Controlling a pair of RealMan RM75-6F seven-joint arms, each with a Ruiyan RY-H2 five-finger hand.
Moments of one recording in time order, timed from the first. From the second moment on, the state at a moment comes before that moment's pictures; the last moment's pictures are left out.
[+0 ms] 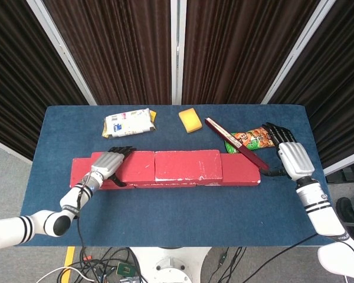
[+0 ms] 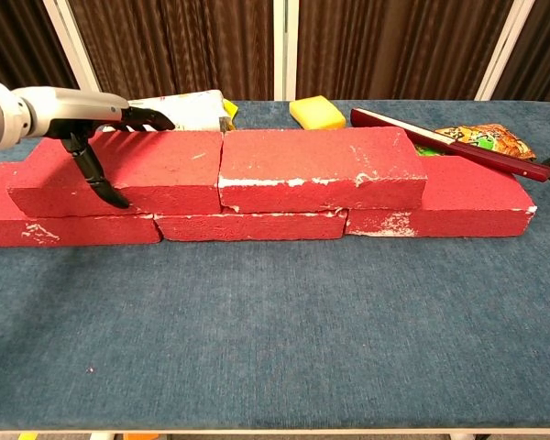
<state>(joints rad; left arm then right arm) -0.90 -1.35 -0.09 -1.54 0.85 0.71 0.17 0.51 -1.09 0.21 -1.66 -1.28 1.07 0.15</state>
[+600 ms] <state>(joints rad) -0.79 -1.23 -0.09 -1.76 0.99 0.89 0.15 0.48 -1.07 0.19 -1.67 -1.29 1.10 0.14</state>
